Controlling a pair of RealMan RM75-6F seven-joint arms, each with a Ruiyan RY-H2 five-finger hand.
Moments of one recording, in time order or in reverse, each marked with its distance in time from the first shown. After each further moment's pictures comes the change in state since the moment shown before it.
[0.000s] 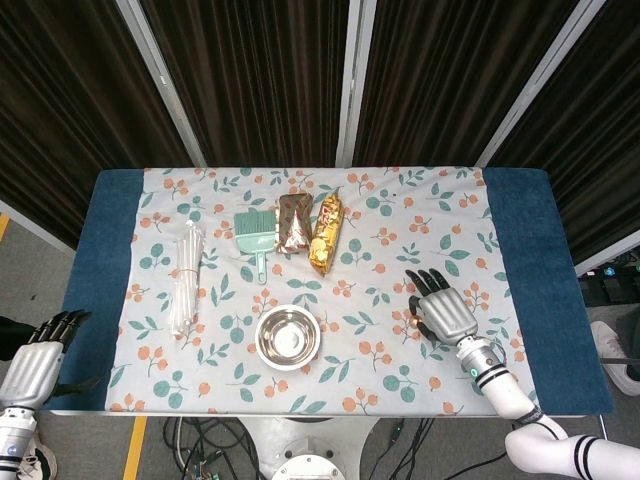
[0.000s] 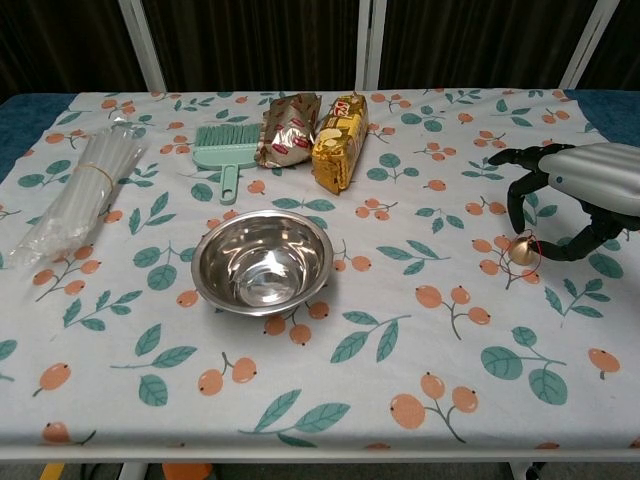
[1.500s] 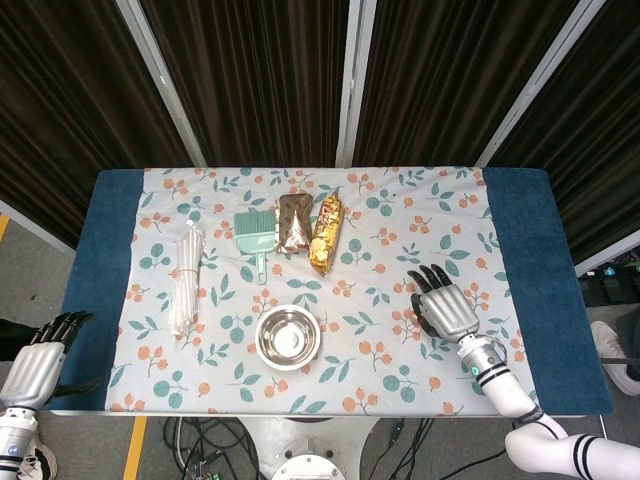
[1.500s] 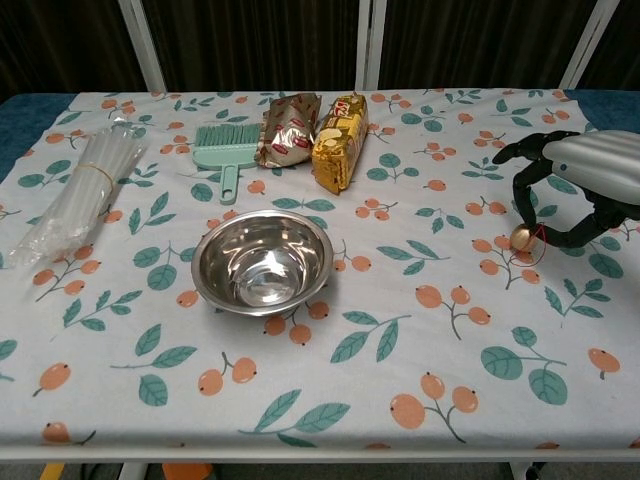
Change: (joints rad) left arm -0.001 0.004 0.000 -0.002 0.002 -0.011 -0.023; right arm 0.004 0.005 -0.006 0.002 -0.013 0.054 0.019
